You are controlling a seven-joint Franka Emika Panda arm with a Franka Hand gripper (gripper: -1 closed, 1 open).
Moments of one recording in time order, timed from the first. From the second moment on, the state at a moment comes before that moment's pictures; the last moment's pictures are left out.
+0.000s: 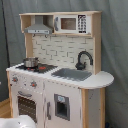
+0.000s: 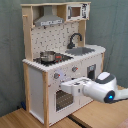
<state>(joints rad) -0.66 -1.13 1.65 -1.97 -0.60 2.51 -0.41</state>
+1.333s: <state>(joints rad) -0.41 -1.17 1.53 -2.31 -0.69 2.63 -0.34</state>
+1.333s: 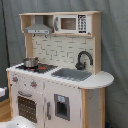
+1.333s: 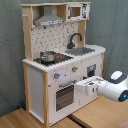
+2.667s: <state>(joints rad) -0.48 -1.32 1.48 -2.45 -0.69 2.83 -0.17</state>
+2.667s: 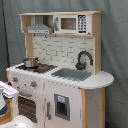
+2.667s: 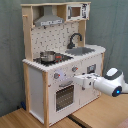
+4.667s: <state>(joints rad) -0.63 -1.48 1.44 -2.55 -0.69 3.01 0.38</state>
